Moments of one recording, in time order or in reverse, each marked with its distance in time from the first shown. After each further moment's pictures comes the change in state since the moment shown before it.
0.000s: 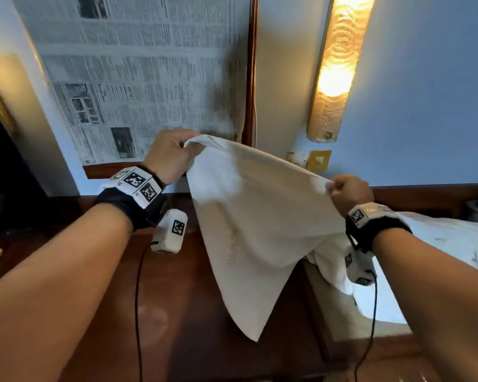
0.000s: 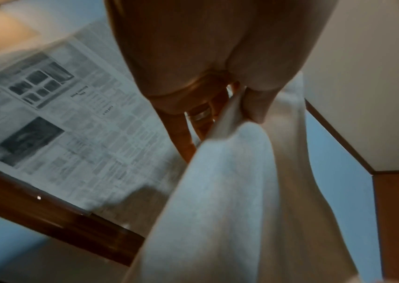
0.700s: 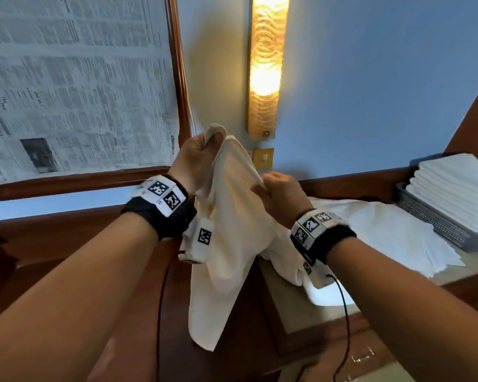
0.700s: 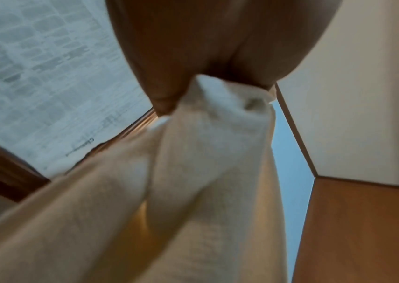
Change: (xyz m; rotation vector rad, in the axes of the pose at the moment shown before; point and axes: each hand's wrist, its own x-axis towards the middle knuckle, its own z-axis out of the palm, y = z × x) left_hand 0.020 0.067 0.166 -0.218 -0.154 -0.061; right_hand -0.022 0.014 -0.015 0.033 0.129 -0.506
